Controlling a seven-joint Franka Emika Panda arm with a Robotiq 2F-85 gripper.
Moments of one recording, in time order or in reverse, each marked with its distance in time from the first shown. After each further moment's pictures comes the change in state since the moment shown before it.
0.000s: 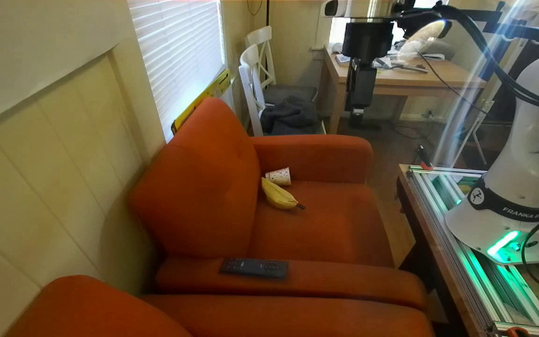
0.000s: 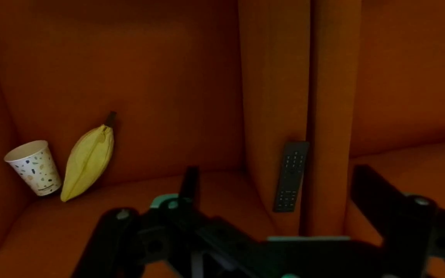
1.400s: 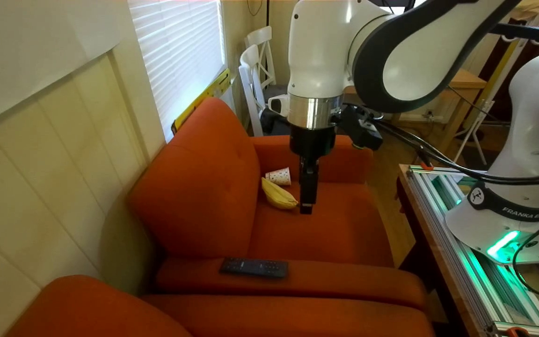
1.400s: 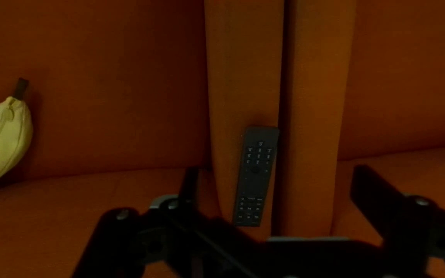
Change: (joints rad) arm 0.114 0.481 0.151 0.065 0.121 0.425 0.082
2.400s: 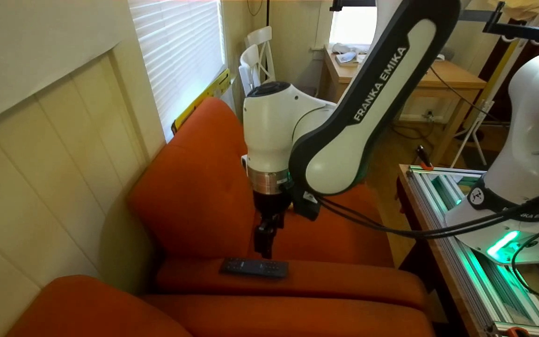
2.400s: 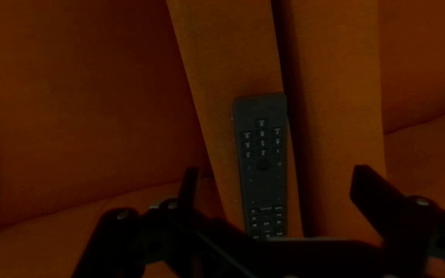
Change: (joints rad) arm 0.009 0.454 0.039 0.232 0.002 0.201 0.222
